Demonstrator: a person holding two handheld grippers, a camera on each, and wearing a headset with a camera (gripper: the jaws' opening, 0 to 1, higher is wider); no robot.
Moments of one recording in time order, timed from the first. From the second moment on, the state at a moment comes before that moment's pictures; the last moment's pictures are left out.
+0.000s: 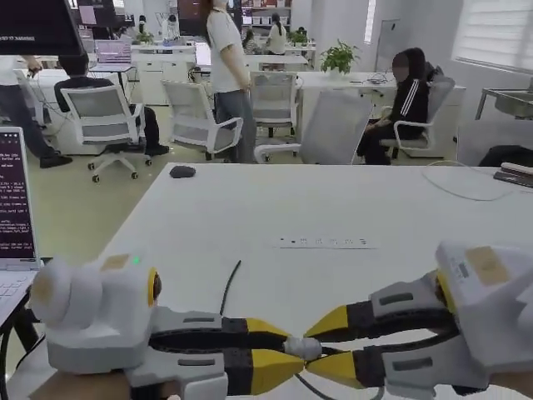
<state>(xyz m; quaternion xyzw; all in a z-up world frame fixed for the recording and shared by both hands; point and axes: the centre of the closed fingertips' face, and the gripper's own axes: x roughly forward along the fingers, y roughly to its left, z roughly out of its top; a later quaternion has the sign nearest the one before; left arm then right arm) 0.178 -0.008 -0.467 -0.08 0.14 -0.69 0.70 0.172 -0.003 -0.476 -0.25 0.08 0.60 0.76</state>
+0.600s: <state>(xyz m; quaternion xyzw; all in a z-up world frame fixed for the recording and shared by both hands) 0.175 0.005 -0.429 -0.06 0.02 -0.70 0.71 0.171 0.001 -0.425 0.09 0.09 0.64 0.76</state>
